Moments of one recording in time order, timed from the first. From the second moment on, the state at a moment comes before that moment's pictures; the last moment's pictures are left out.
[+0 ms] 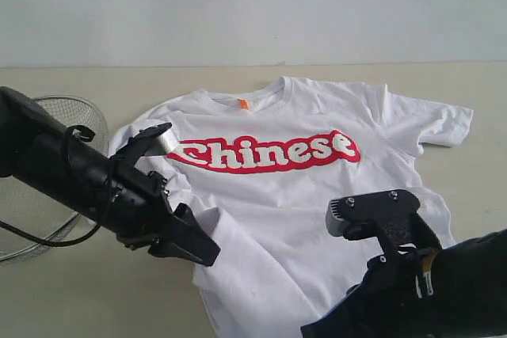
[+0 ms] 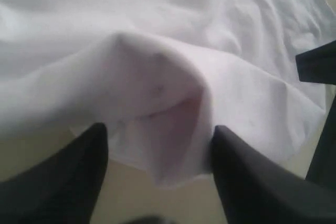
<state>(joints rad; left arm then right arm) -0.31 1.85 -0.84 -1.16 0.80 1.26 0.65 1.40 -0.45 0.30 0.24 0.15</state>
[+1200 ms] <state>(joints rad) -0.30 1.90 -0.84 -1.12 0.91 1.49 0.65 1.40 -0.45 0.30 0.24 0.15</state>
